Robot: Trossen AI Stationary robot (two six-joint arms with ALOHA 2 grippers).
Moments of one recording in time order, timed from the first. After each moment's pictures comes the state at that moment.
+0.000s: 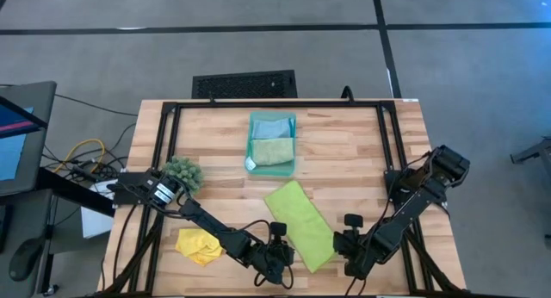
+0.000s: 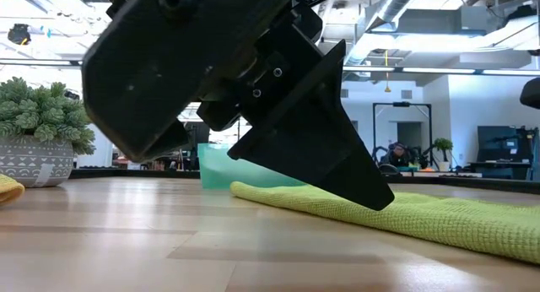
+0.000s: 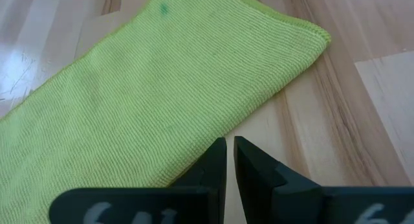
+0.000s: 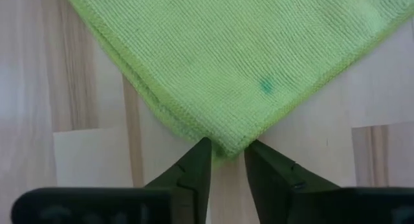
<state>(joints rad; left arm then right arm) -0.57 2.23 1.48 -0.10 -0.50 -0.21 0.87 1.72 0.95 -0.60 0.26 0.88</state>
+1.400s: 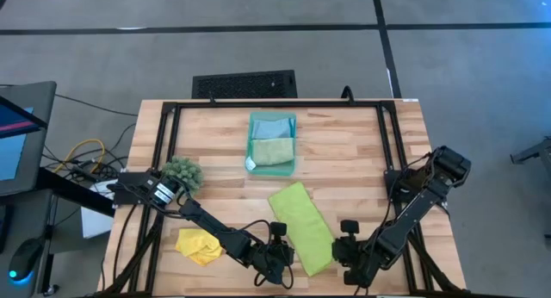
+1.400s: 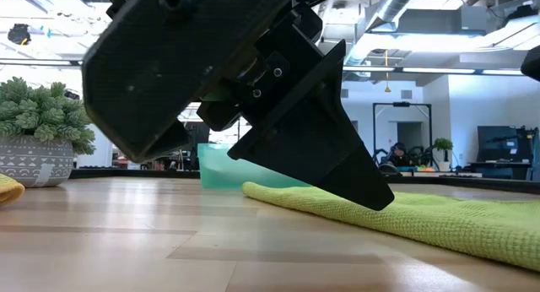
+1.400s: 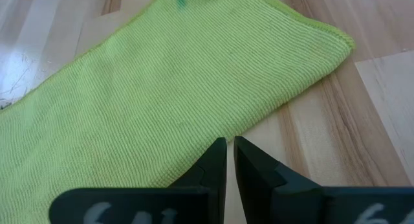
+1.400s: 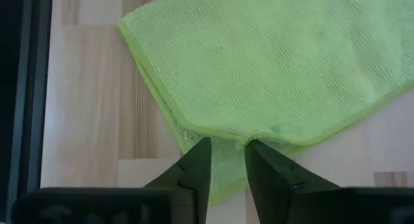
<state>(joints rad) -0.57 2.23 1.48 -0.10 -0.50 -0.21 0.91 1.72 1.00 -0.54 0.34 0.83</state>
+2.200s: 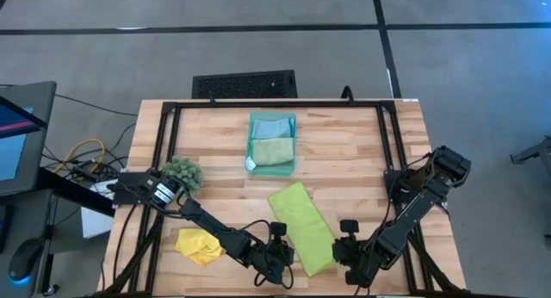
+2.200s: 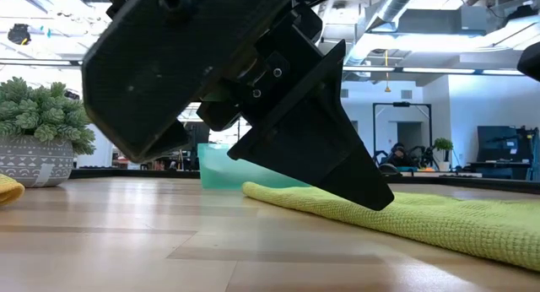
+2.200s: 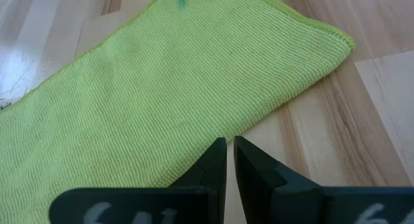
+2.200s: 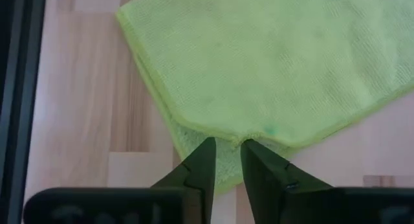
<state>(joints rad) -0.57 2.23 1.48 -0.10 -0.50 -0.21 0.90 1.72 1.00 -0.56 0.34 0.78</state>
